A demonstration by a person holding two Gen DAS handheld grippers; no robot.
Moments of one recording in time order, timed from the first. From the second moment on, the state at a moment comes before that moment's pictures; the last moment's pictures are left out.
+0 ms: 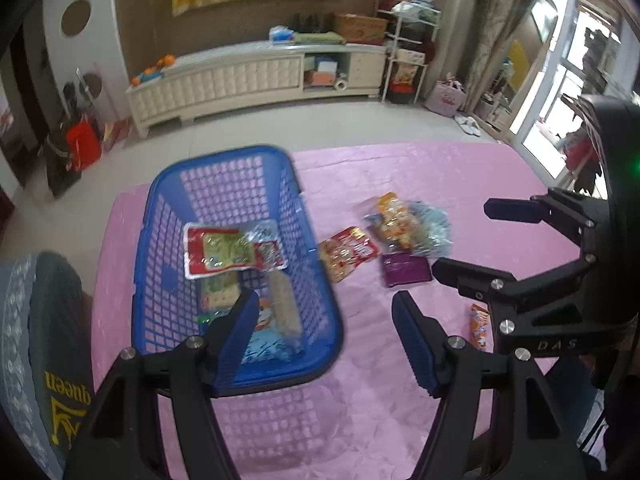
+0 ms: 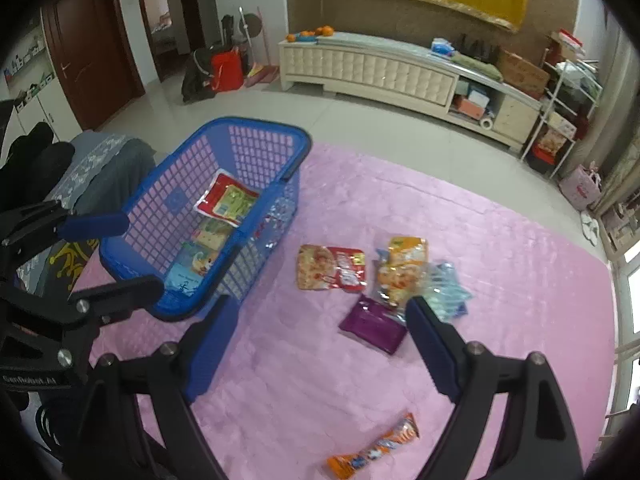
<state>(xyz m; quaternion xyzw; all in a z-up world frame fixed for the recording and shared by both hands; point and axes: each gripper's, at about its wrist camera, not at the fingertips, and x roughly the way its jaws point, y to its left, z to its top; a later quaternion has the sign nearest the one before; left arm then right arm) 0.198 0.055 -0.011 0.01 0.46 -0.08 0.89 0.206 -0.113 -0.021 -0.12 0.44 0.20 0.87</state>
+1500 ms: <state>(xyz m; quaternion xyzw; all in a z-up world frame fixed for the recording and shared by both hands) 0.365 -0.155 -0.140 0.09 0.55 -0.14 0.82 0.292 -0.327 -0.122 0.00 0.51 0.03 0.86</state>
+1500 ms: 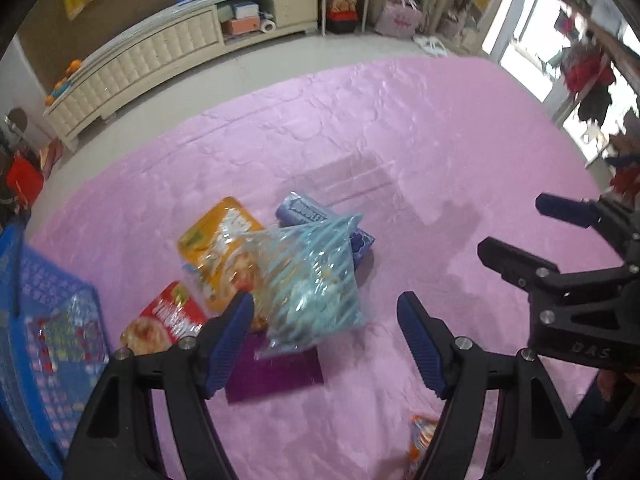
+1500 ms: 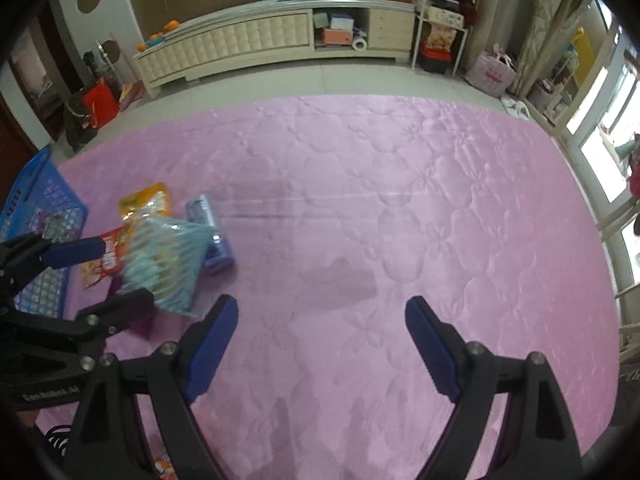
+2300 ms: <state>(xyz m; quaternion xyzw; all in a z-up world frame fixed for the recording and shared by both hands) 0.364 -0.134 -0.147 0.06 0.55 -0.12 0.82 0.285 -0.317 -0.133 0.03 0.51 0.08 0.85</state>
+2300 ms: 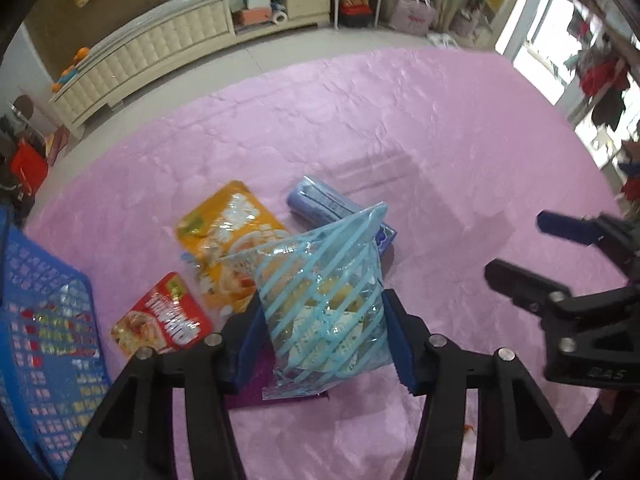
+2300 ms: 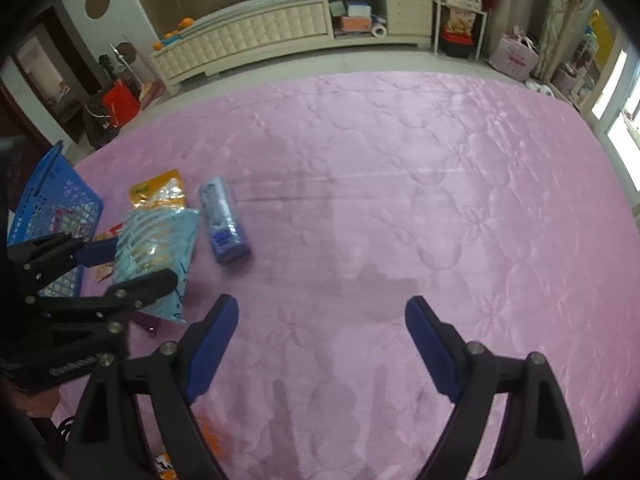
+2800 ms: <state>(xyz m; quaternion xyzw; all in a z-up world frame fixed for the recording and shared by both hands) 0.337 -0.063 -0.134 0.01 0.53 -0.07 0.84 0.321 -0.243 -0.136 -0.07 0.50 0.12 0.86</state>
